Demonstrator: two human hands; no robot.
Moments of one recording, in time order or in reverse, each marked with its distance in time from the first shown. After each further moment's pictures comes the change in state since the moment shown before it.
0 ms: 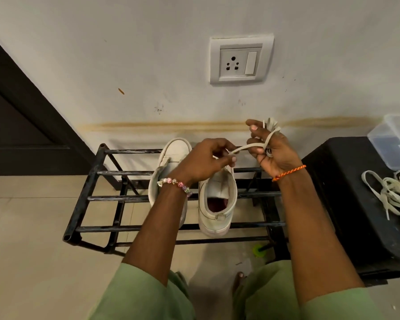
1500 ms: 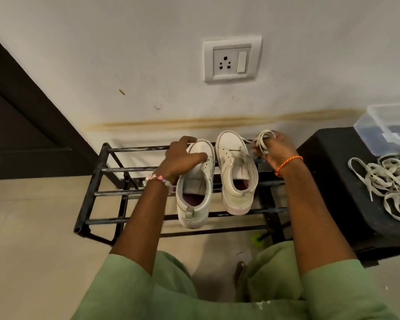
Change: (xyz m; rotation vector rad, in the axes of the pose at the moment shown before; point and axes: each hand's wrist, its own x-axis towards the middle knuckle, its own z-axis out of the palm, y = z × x) left_hand -0.022 -0.015 -0.017 -0.056 0.208 -0.406; right_hand -0.007 -0.002 -0.026 -0.442 0.450 0.073
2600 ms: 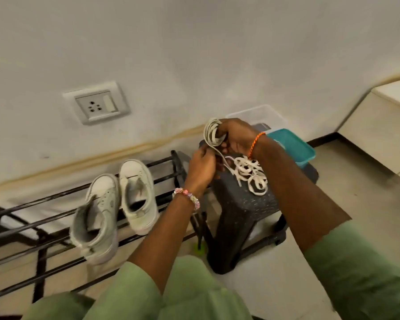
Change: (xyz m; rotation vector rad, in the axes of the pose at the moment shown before) left_hand -0.072 0.167 0.230 -0.386 -0.233 0.236; right_hand -0.064 -0.117 -0.169 -0.295 -0.079 -0.071
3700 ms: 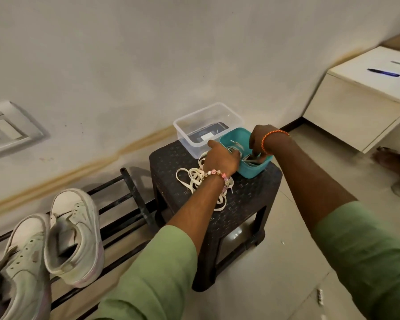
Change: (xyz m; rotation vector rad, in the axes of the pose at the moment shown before) left_hand 0.084 -0.017 0.170 0.614 -0.137 -0.001; right_hand 0.044 0.081 -0.192 -1.163 0.250 0.271
